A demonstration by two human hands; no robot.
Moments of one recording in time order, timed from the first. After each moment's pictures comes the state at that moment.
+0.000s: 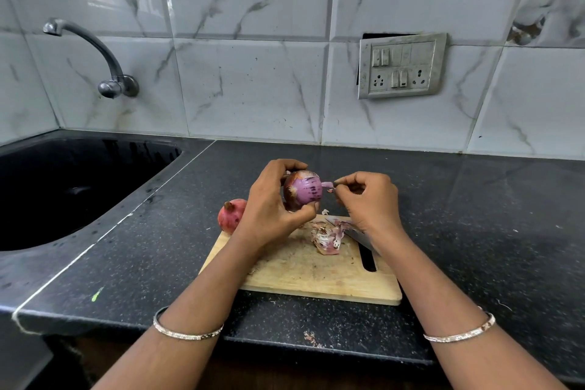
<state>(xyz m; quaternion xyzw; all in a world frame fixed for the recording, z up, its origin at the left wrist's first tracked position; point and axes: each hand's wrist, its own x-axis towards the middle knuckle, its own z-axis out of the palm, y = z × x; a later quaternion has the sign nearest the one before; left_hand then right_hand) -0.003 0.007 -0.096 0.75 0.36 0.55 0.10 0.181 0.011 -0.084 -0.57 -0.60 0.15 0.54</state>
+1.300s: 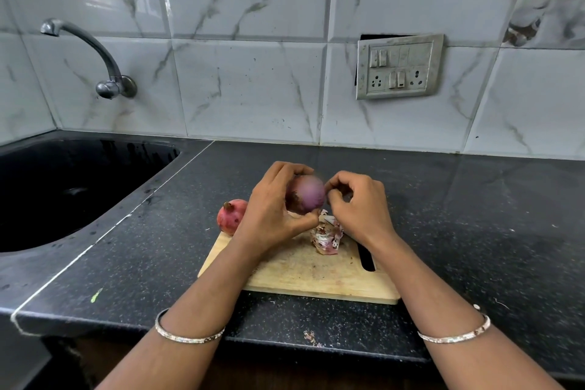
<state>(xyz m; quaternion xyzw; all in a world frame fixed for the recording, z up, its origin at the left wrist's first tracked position) -0.003 0.007 -0.095 0.78 0.36 0.51 0.04 0.177 0.004 -0.085 -0.54 -0.70 0.06 0.47</state>
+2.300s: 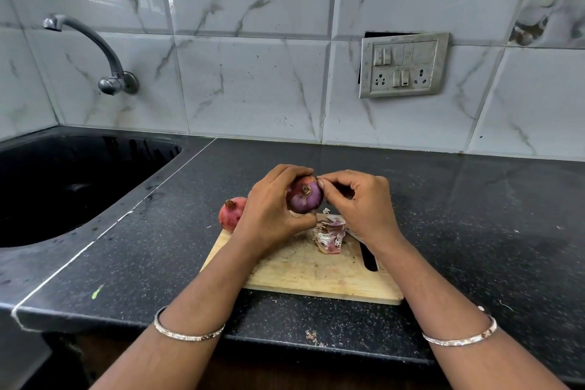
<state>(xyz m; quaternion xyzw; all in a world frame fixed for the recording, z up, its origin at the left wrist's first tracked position) -0.008 0.006 -0.097 0.79 0.40 0.47 0.03 0.176 0.004 -0.084 -0.41 -0.73 0.03 0.54</state>
